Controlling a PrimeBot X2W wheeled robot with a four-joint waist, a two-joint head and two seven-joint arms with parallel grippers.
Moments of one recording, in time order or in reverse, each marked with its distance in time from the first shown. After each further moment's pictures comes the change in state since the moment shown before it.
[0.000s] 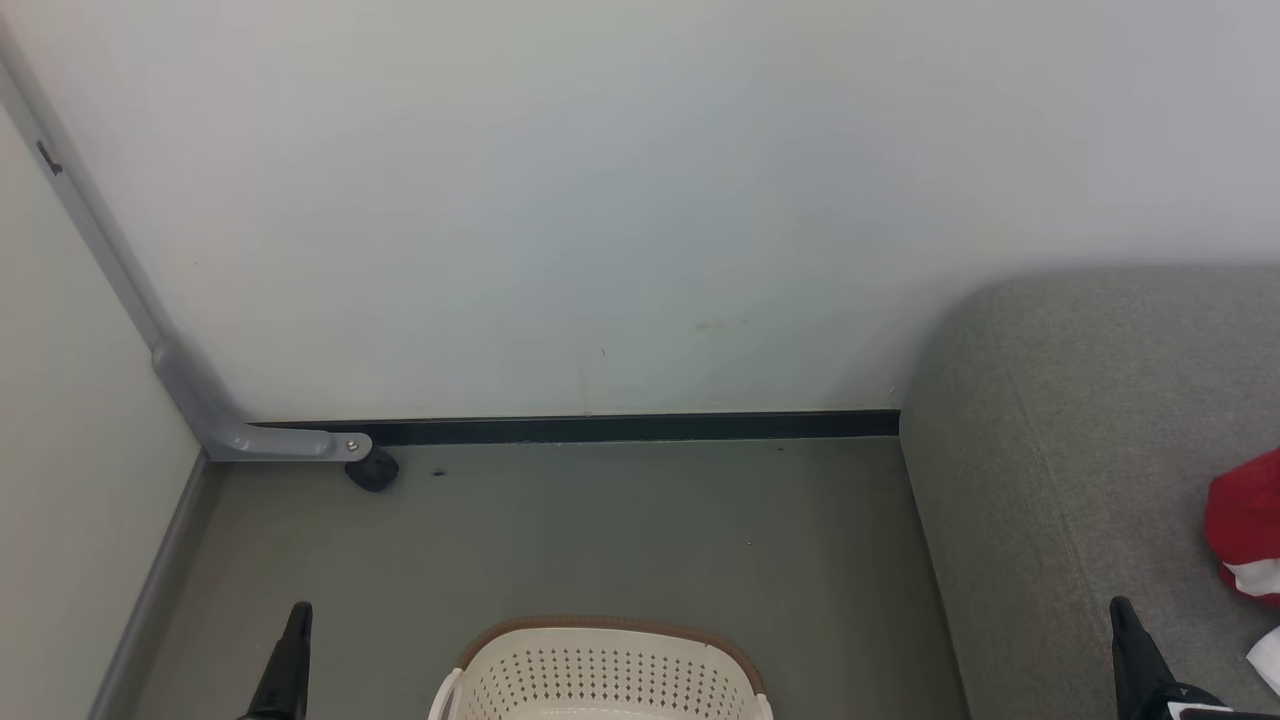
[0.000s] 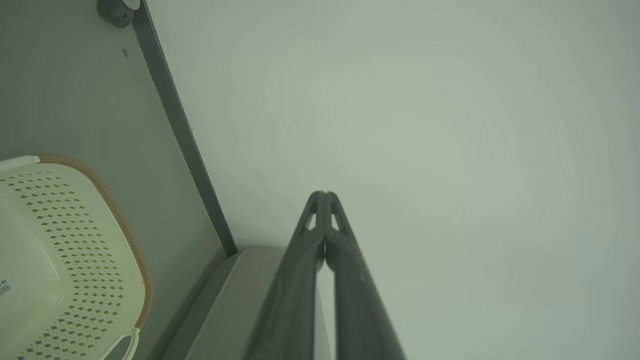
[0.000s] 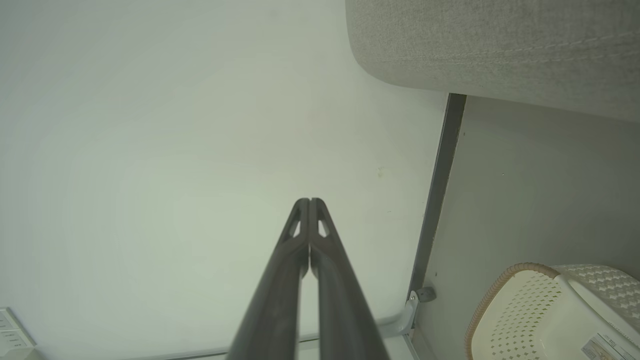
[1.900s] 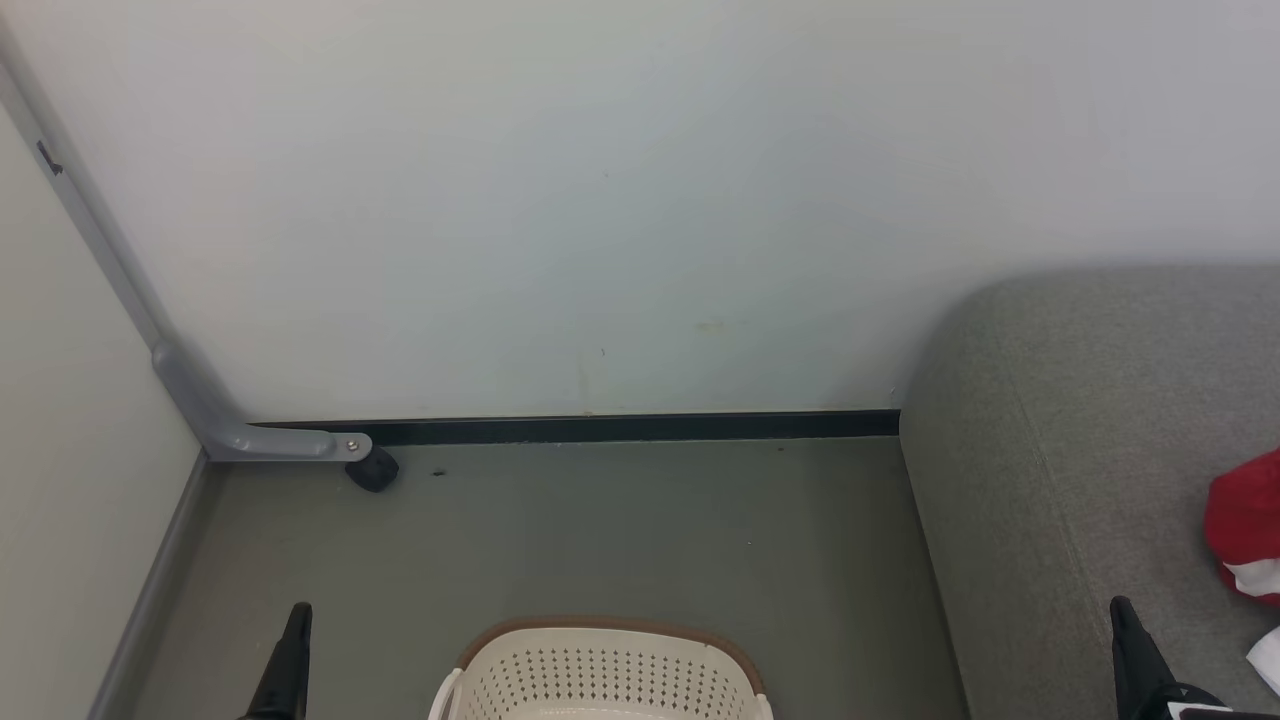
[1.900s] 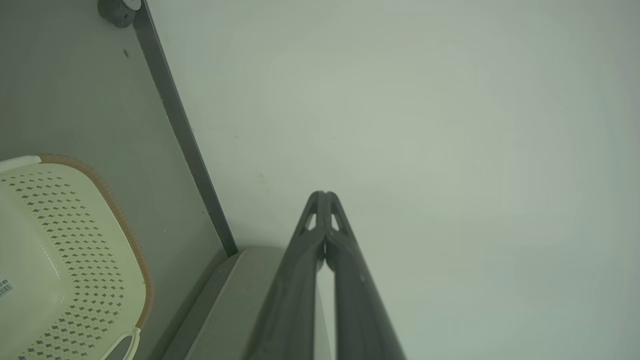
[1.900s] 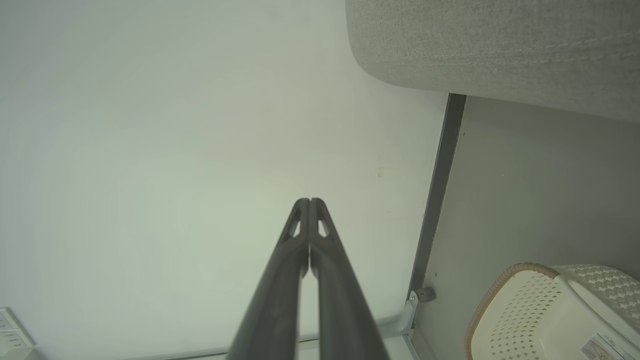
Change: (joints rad) left arm 0.000 0.001 0.000 0.002 0.000 0.000 0.000; right arm 0.000 0.000 0.000 0.000 -0.001 0.000 0.000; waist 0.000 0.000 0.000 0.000
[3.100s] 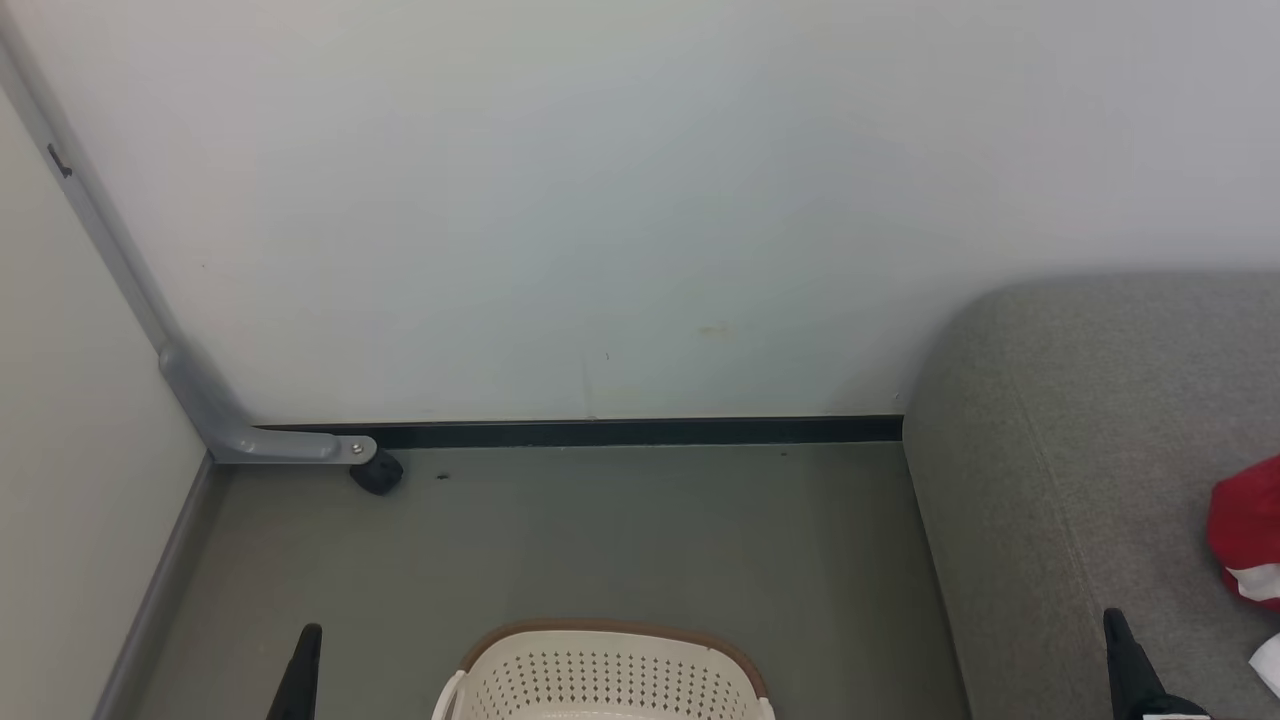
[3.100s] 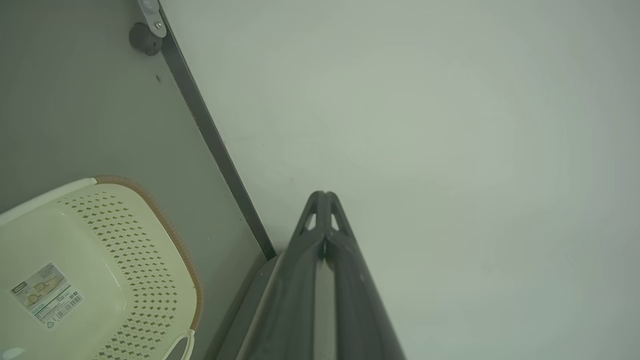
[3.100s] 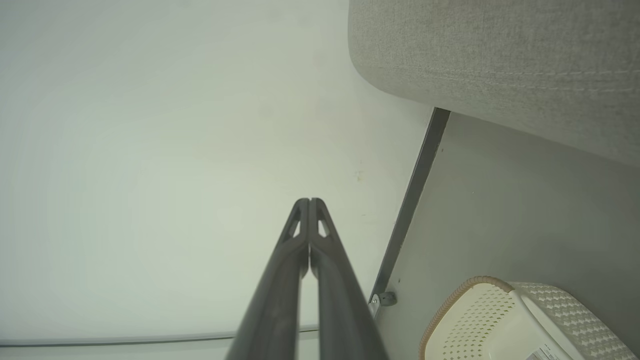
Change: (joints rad) left arm 0.018 0.002 -0.029 0.019 0.147 0.008 -0.042; right arm 0.019 -0.005 0.029 -0.001 -0.155 -0.001 -0.042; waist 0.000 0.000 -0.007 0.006
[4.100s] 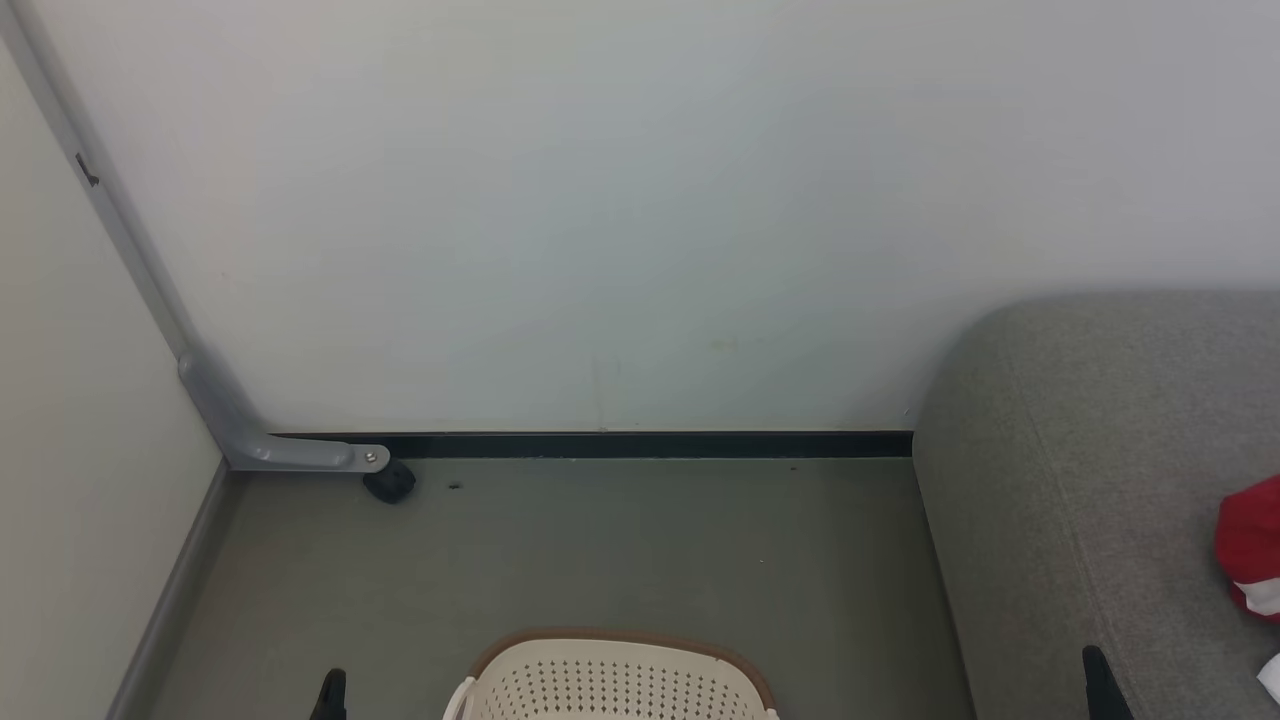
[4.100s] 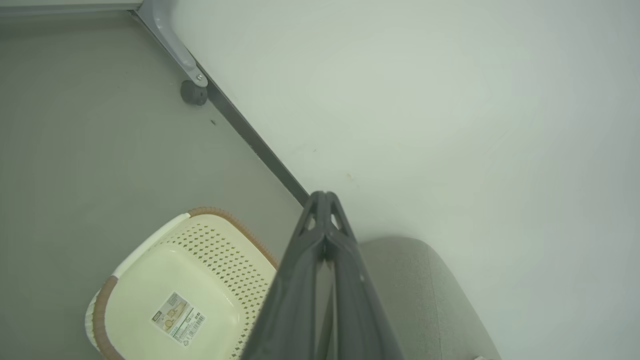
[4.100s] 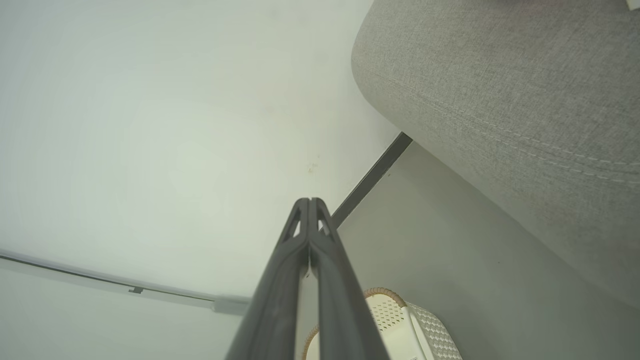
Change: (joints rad) left arm 0.040 0.003 -0.070 0.054 0.360 0.001 -0.106; right arm 0.062 -0.017 0.076 -0.002 -0.410 -0.017 -0.104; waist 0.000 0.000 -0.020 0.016
